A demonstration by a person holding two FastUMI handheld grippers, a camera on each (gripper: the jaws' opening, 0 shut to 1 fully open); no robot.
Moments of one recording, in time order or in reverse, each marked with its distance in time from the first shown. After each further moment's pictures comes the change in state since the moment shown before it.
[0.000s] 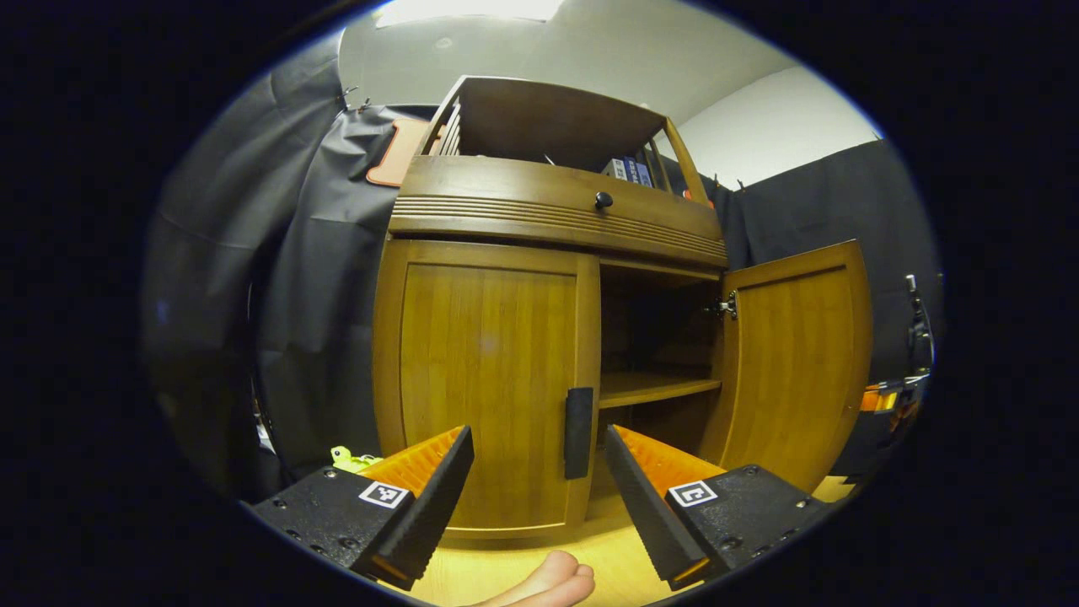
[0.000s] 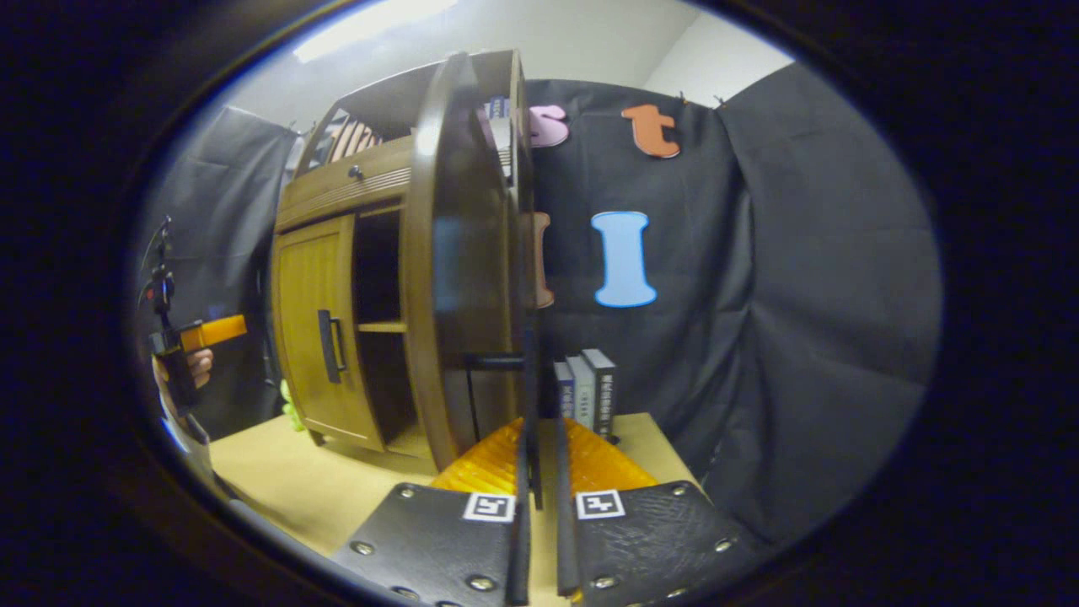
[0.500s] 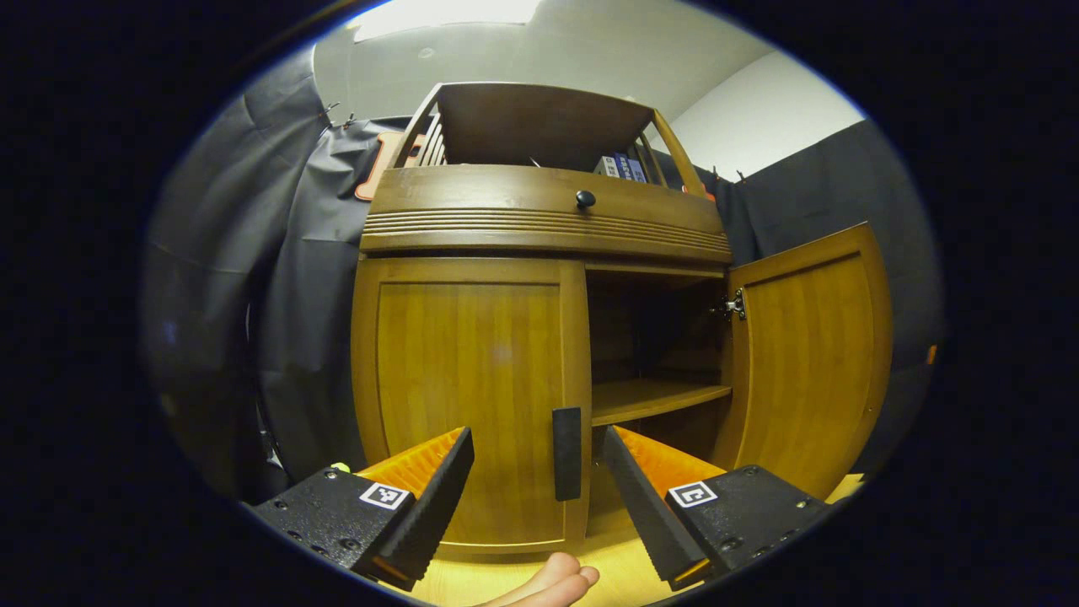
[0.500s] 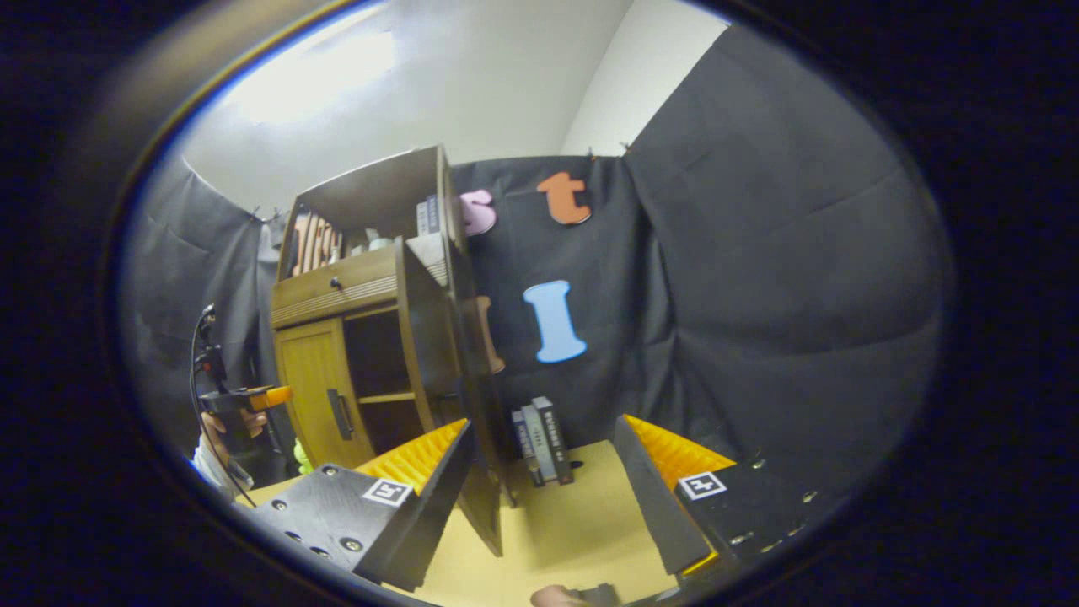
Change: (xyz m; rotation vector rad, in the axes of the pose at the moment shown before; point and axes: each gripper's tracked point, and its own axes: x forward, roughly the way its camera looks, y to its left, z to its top) left arm 0.036 -0.026 0.000 0.052 0.005 0.034; right arm -0.162 -0.082 0.048 0.182 -0.209 -0.109
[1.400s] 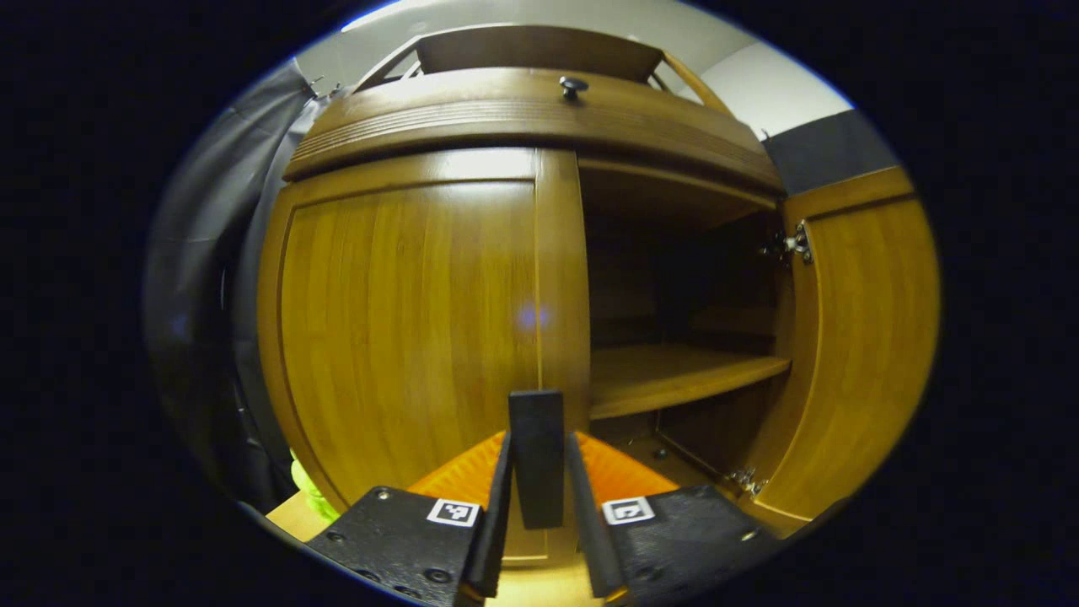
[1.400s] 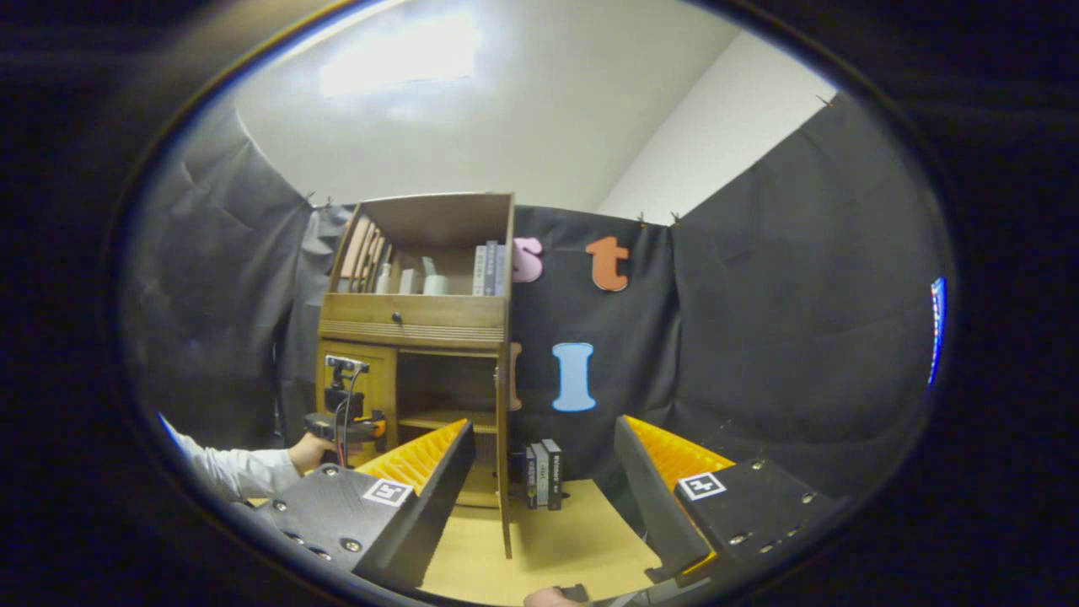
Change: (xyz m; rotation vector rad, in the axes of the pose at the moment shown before) left arm 0.103 -0.021 -0.070 -0.008 0.182 0.067; right arm -0.095 0.122 0.120 -0.244 -0.081 0.084
